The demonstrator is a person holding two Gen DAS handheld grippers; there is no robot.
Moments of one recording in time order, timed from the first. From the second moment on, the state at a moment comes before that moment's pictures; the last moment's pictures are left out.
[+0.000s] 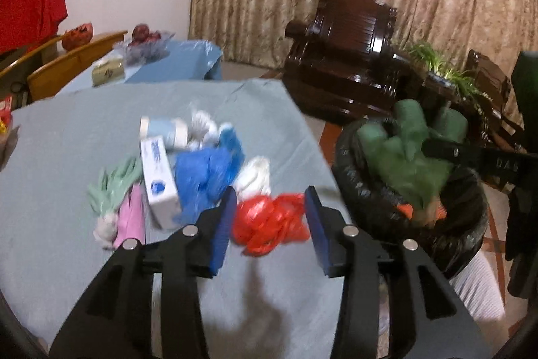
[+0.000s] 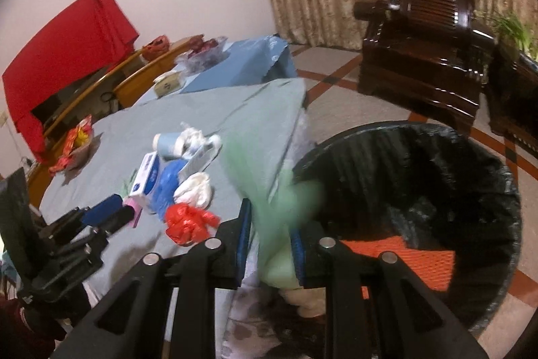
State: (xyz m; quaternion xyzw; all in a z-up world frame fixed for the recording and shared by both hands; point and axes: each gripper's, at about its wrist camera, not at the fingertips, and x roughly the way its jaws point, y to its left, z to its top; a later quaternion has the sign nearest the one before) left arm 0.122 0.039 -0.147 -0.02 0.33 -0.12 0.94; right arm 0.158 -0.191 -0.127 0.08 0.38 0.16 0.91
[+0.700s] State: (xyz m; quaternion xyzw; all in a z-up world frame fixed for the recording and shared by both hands) left arm 0.161 0.022 -0.203 -0.01 0.39 -0.13 0.91; right arm 0.171 -0.200 -0.149 0.10 0.40 0.15 0.90
